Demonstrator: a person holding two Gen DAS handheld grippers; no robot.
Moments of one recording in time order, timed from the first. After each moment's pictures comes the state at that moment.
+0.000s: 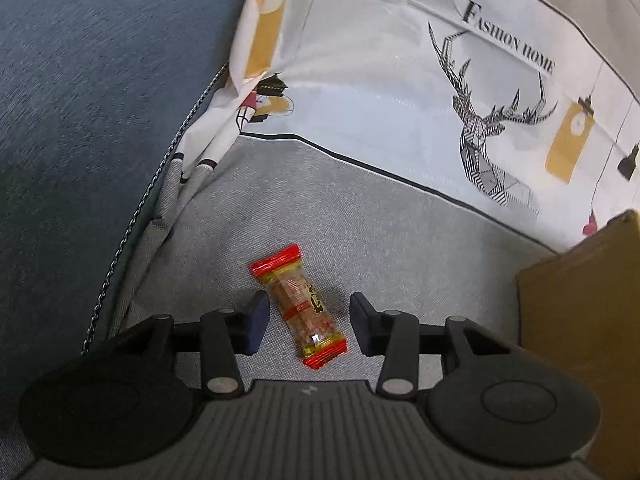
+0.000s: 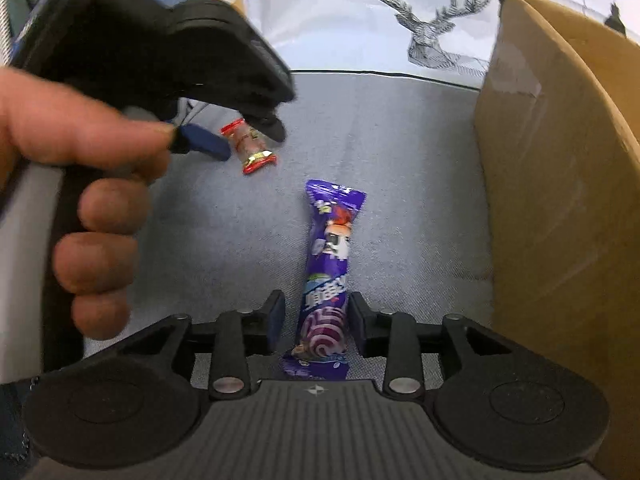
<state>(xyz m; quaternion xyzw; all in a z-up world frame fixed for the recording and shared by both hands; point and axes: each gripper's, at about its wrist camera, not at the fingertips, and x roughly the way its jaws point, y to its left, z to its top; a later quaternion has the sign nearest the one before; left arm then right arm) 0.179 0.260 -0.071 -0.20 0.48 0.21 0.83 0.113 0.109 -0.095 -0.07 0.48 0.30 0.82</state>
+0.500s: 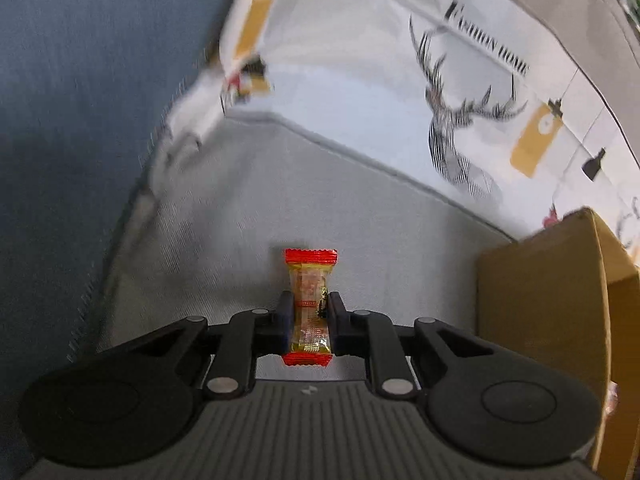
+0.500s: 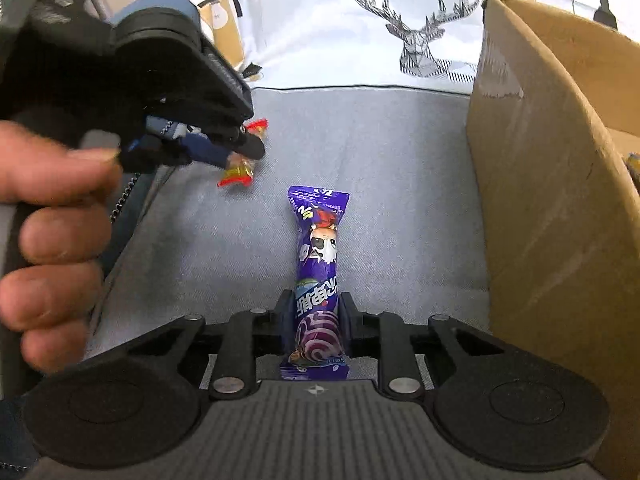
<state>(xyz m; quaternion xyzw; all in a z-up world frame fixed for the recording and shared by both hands) 0.166 0.271 -0.061 -0.27 0.50 0.15 0.81 0.116 0.099 -0.088 -0.03 0.48 0.29 0.82</state>
